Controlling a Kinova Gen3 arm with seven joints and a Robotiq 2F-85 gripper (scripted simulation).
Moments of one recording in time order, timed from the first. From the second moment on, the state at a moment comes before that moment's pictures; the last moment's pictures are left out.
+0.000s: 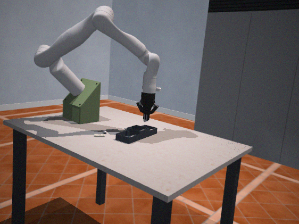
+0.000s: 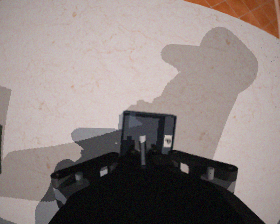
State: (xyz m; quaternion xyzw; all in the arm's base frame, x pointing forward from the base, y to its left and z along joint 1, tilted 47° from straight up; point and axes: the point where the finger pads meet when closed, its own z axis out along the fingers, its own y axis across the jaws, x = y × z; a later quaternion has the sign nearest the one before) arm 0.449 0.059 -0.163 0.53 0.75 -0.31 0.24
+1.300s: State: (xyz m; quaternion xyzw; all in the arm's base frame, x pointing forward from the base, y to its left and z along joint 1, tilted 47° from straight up) arm 0.452 0.042 -0.183 0.57 0.72 -0.29 0.27
